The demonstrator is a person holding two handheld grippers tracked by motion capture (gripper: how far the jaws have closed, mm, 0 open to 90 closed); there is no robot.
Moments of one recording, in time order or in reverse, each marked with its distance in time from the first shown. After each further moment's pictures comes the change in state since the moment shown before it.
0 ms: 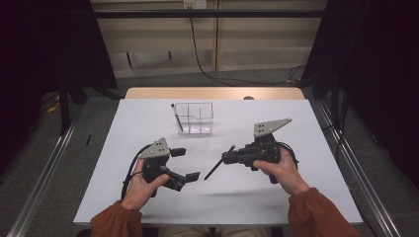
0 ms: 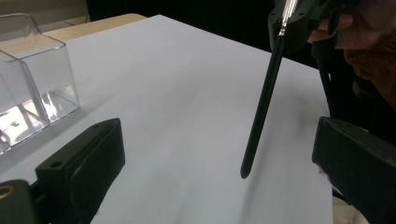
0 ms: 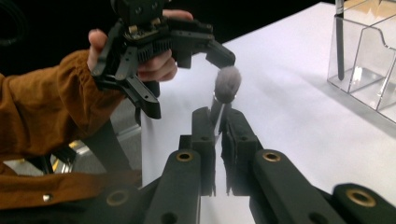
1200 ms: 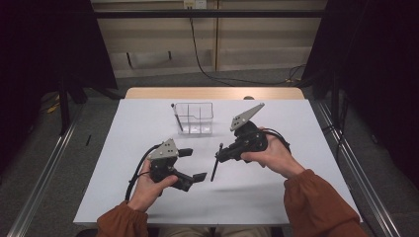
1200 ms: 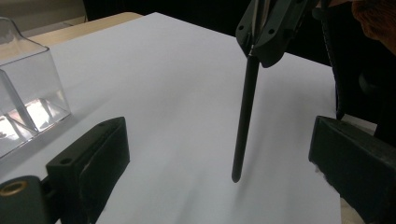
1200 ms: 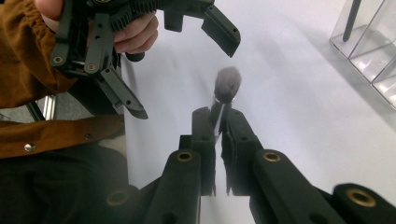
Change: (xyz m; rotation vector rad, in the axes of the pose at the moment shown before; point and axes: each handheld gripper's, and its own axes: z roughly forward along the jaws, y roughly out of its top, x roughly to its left) left arm -0.007 0.002 0.017 0.021 0.014 0.036; right arm 0.000 0.043 0.025 0.334 -0.054 -0.059
